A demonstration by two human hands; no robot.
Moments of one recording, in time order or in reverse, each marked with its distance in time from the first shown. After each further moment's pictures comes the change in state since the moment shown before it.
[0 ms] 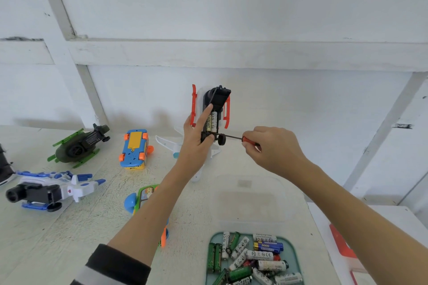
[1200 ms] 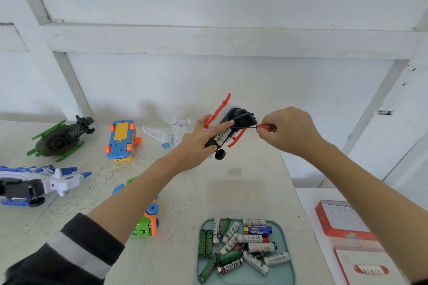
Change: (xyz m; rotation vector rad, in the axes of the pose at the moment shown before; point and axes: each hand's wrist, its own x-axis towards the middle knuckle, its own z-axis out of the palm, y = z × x) left_hand -0.007 0.000 0.002 0.483 -0.516 0.030; right_hand -0.008 0.039 -0.022 -0.097 -0.112 0.129
